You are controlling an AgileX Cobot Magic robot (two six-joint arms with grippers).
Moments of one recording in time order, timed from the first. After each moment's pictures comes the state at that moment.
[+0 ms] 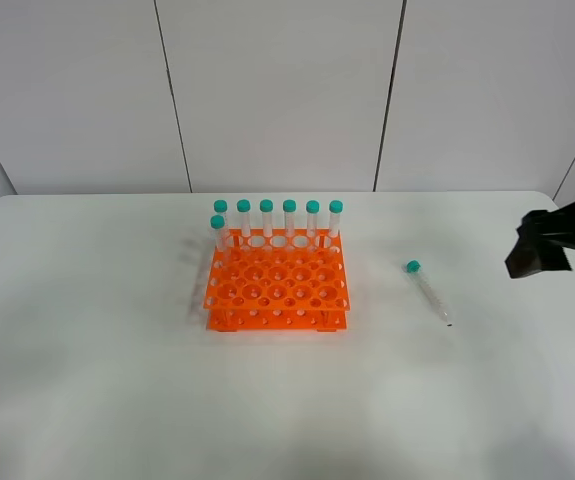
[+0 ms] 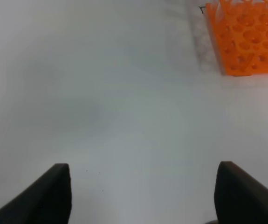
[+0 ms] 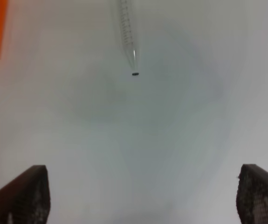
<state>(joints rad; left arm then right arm) -0.01 0.00 -0.49 -0.04 1.05 0.04 0.05 1.30 -0.98 0.08 0.97 -0.04</state>
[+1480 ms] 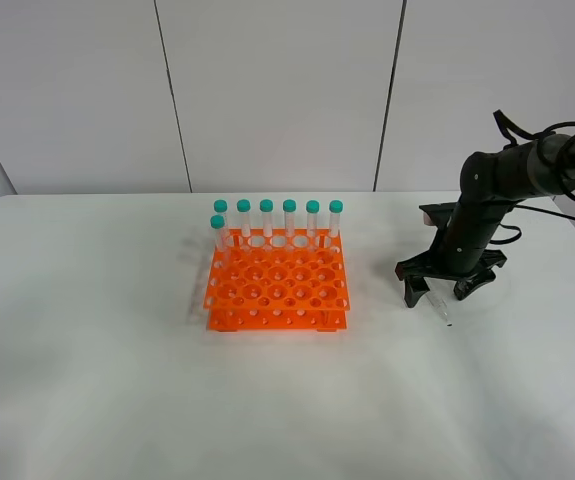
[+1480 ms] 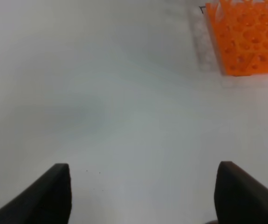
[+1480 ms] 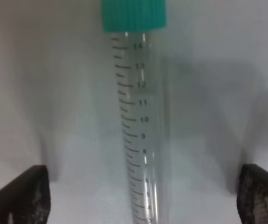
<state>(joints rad) -0.01 0.00 -0.49 -0.04 1.05 0.04 0.12 2.15 -1.37 0.07 0.80 -0.06</state>
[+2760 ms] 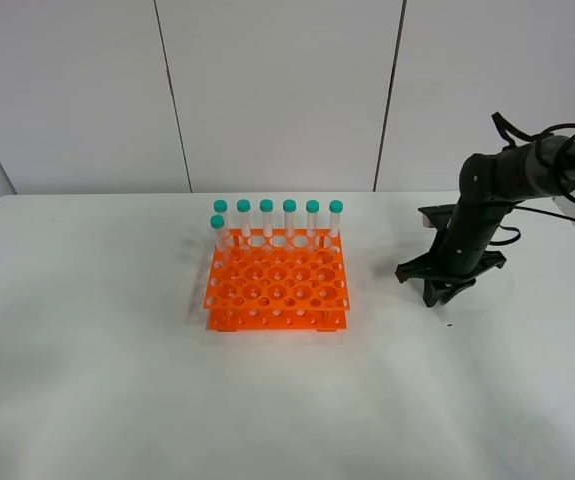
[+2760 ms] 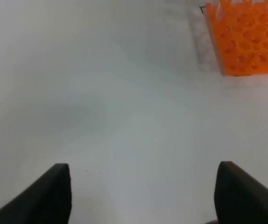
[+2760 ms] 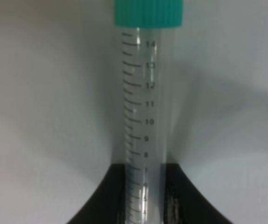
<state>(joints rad) -0.01 0.00 -0.49 -0.04 1.05 0.04 0.12 2.15 -1.37 0.07 0.81 -0.08</state>
